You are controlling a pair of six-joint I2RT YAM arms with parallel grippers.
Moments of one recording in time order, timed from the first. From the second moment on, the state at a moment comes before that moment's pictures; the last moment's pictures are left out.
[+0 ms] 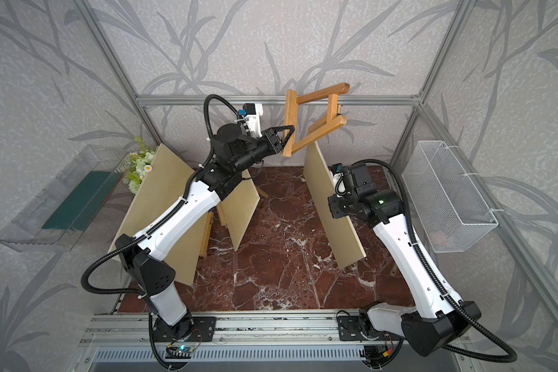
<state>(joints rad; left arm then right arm) -0.59 1.78 1.92 -0.01 0.25 -0.77 0.40 1.27 1.52 -1.09 0.03 0.05</state>
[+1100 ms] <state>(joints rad) -0.44 1.57 1.49 0.13 0.17 -0.87 0.23 1.32 1.56 -1.14 0.05 0.08</state>
